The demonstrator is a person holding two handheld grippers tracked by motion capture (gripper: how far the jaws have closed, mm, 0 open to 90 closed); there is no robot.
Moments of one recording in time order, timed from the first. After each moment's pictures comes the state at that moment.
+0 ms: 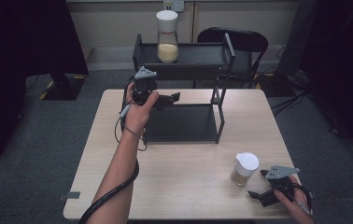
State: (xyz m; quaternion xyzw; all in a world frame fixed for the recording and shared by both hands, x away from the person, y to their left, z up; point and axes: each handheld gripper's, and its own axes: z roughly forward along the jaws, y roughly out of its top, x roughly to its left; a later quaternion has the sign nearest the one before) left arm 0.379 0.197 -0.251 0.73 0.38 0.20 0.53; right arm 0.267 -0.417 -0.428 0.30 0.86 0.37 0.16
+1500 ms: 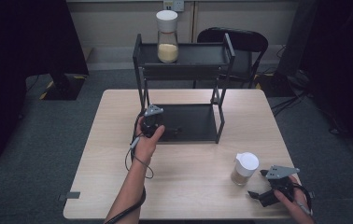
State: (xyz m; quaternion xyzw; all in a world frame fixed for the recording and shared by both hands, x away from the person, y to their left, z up) left arm 0.369 0.190 -0.357 0.74 0.40 0.15 0.52; right arm 0.266 -0.417 -0.428 0.30 0.87 0.37 0.16
